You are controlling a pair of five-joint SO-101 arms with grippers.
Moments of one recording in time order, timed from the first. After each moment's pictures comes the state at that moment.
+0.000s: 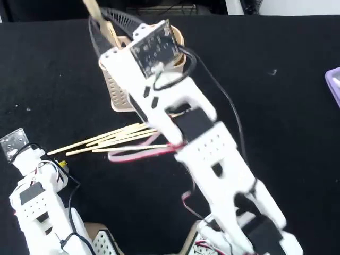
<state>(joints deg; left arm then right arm) -40.5 -61.2 86.5 39.4 -3.7 -35.2 -20.3 9.8 9.5 9.8</state>
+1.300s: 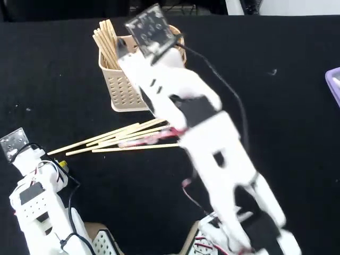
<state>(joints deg) -40.5 -61.2 86.5 39.4 -3.7 -30.1 -22.4 8.8 39.7 9.3</state>
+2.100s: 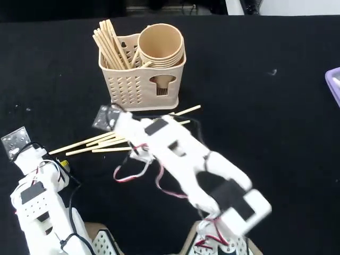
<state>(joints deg) -39.5 -61.2 86.5 39.4 -3.7 -37.9 6.0 29.5 49.7 34.9</state>
